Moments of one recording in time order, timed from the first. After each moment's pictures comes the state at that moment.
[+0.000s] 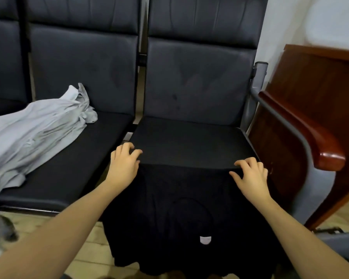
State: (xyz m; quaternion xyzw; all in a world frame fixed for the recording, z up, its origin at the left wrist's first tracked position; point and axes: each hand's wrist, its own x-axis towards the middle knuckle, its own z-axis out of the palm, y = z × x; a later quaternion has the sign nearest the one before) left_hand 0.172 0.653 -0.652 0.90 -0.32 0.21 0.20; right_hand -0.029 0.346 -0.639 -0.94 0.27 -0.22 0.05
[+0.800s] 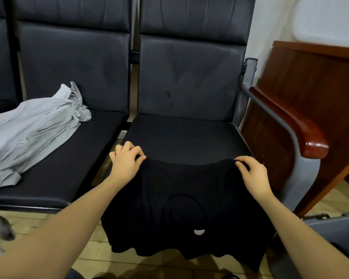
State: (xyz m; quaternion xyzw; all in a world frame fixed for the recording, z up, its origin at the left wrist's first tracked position) left_hand 0.159 0.637 -0.646 0.91 -0.28 0.14 0.27; right_hand -0.056 0.352 -0.628 -0.89 0.23 -0.31 0.24
